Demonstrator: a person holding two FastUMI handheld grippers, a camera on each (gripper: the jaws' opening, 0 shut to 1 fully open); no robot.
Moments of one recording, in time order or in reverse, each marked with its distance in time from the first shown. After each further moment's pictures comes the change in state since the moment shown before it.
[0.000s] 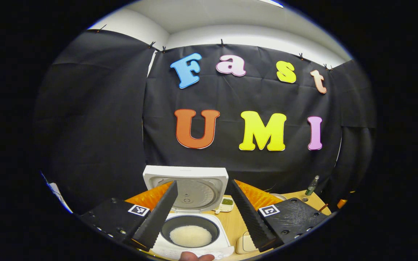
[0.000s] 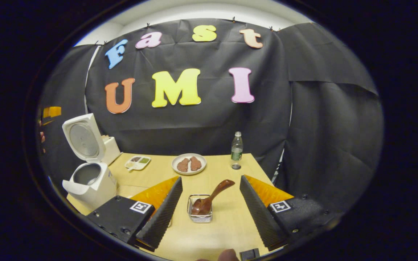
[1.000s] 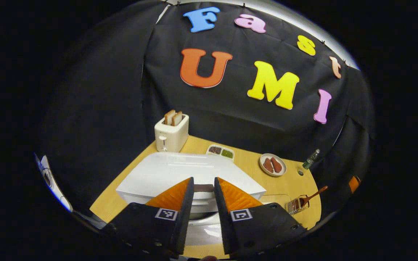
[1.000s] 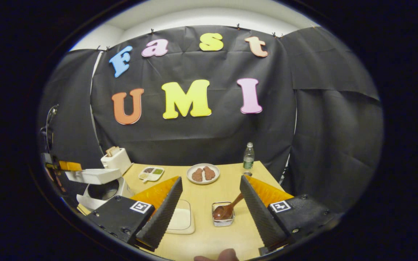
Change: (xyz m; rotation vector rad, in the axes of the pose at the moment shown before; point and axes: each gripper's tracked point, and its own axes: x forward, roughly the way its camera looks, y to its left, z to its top) left arm 0.019 0.035 -0.109 -0.106 0.382 -0.045; right arm -0.046 0.064 0.055 0.034 -0.070 -0.003
